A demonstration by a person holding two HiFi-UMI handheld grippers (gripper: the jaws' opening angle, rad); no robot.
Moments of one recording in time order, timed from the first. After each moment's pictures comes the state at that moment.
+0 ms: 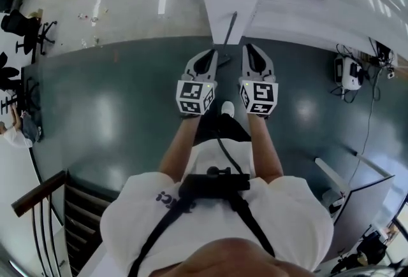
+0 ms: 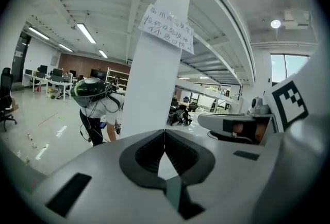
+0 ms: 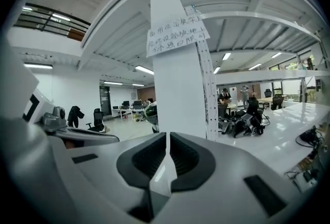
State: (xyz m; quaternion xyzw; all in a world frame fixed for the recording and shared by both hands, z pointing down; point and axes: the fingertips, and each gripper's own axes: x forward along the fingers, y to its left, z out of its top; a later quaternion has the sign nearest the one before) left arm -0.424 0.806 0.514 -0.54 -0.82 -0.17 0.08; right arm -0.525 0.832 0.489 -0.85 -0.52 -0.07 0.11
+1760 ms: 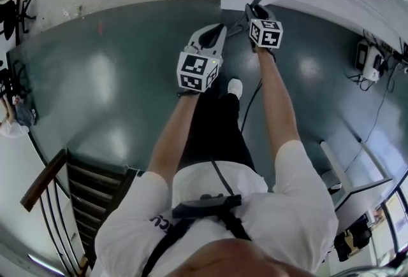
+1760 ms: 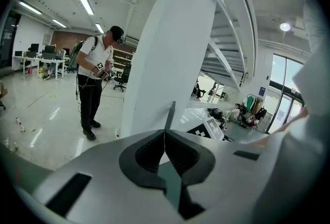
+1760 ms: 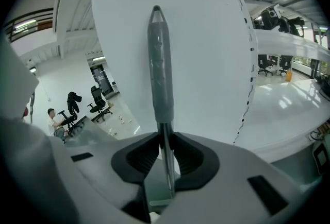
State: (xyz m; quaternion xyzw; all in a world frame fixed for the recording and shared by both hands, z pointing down) left arm -0.372 0.921 0.768 -0.49 -0.82 -0.25 0.14; right arm -0.466 1.022 0.929 -0.81 -0.45 -0.21 0.30
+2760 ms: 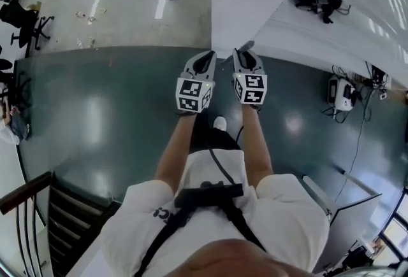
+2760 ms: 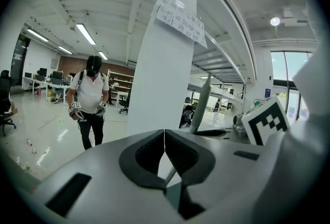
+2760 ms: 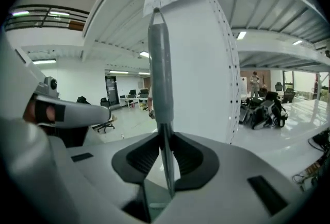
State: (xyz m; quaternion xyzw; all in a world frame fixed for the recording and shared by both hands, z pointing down) left arm -0.382 0.873 0.553 -0.55 -0.82 -0.16 0.08; right arm -0.468 0.914 0.592 -0.86 -0.47 -0.13 0.15
